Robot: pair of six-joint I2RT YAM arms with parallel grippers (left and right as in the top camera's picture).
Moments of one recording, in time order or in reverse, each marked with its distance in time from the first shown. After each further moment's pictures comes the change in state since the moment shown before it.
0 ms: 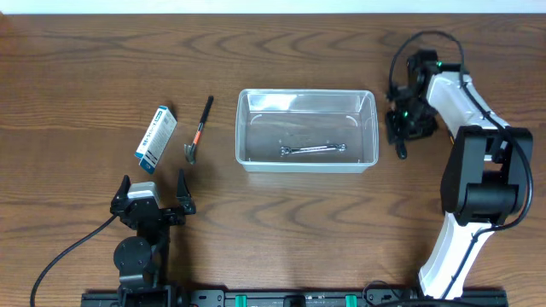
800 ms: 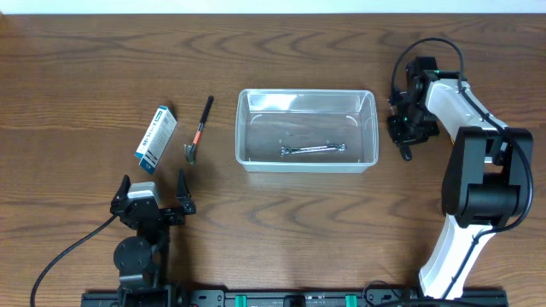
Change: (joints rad) left arm 0.000 0.000 0.000 0.000 0.000 0.000; right arm -0.002 -0.013 -0.047 0.058 0.063 0.046
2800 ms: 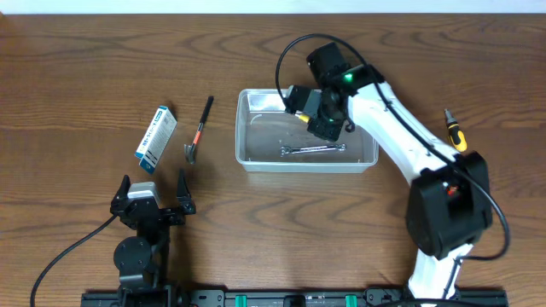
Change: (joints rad) left arm 0.000 0.000 0.000 0.000 0.000 0.000; right arm 0.473 -0.117 0.140 -0.003 -0.116 -0.549
